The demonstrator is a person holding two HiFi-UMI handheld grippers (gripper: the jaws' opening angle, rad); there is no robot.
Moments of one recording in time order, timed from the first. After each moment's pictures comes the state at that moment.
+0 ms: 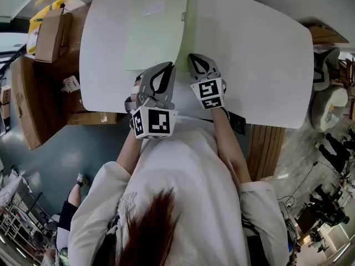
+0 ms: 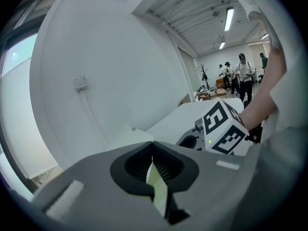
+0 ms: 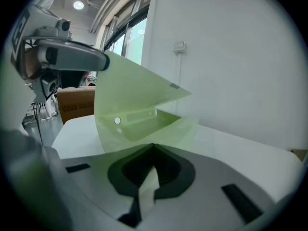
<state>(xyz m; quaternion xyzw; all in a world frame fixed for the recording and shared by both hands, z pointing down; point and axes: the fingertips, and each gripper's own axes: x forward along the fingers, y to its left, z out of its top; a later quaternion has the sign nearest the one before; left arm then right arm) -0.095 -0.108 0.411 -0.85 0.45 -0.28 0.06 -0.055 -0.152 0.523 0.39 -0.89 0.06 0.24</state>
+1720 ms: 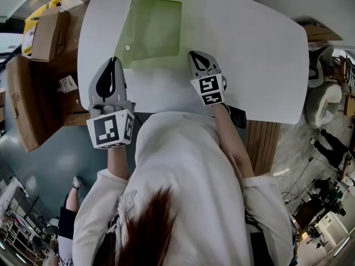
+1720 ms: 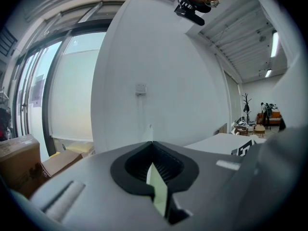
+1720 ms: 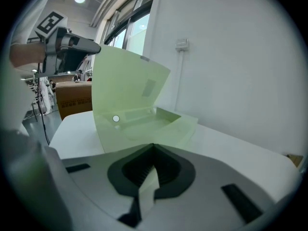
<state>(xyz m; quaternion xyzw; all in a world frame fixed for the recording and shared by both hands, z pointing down) -0.241 -0.109 0.330 -0.77 0.63 -0.09 -0.03 -0.052 -0.152 0.521 0.40 -0.88 0.05 0.27</state>
